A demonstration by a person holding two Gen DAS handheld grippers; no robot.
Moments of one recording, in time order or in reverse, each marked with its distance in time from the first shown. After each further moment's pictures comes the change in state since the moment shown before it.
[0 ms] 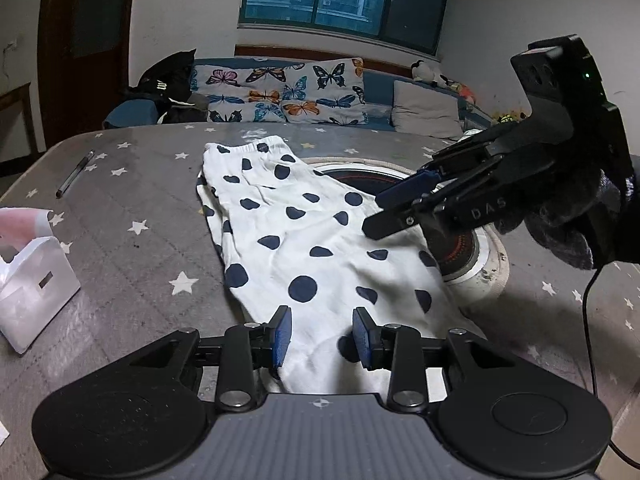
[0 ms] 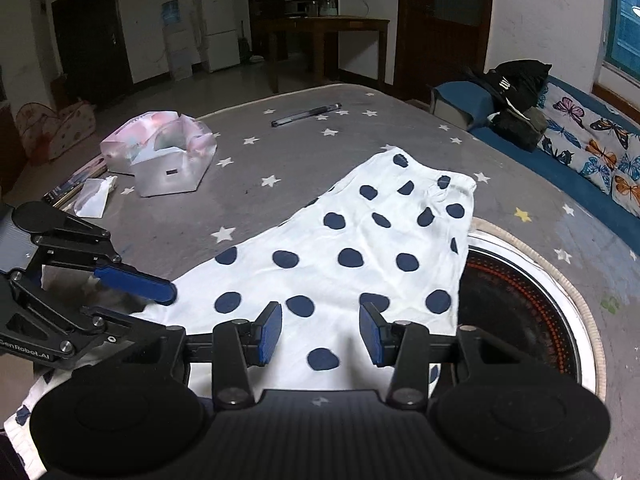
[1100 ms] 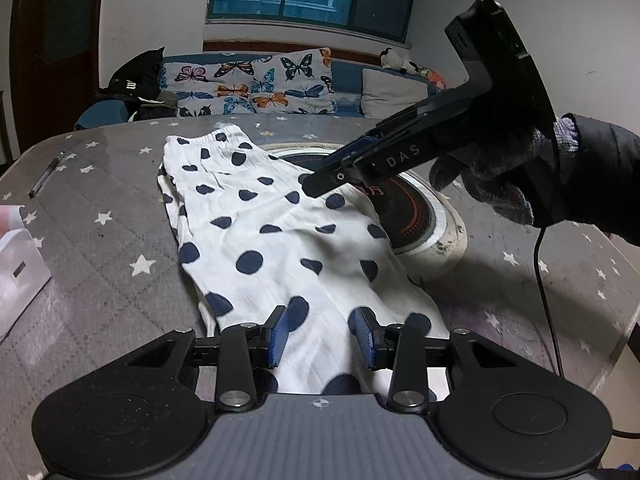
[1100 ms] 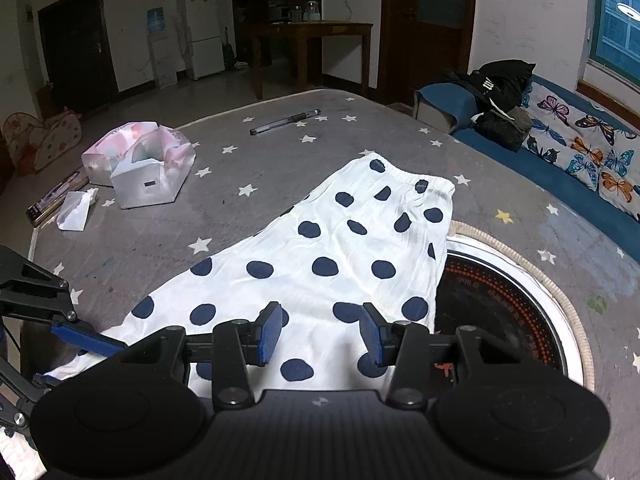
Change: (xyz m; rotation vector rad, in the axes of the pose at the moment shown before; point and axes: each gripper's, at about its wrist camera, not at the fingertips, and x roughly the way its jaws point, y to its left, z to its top) left arm -0.009 -0.025 -0.016 0.060 0.035 -0.068; right arm 0.000 -0.013 0.002 0.025 -0.015 -0.038
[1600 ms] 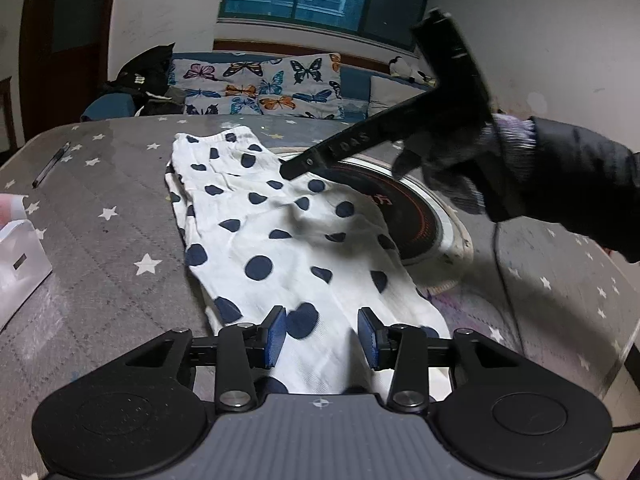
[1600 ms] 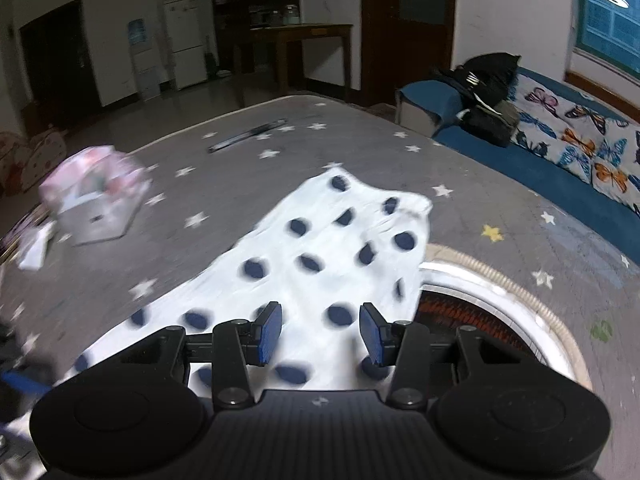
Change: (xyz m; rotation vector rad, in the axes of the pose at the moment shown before) left arm 0.006 0.015 0.005 -0.065 -0.019 -0.005; right arm 0.049 -0.046 0.032 0.064 -0.014 -0.023
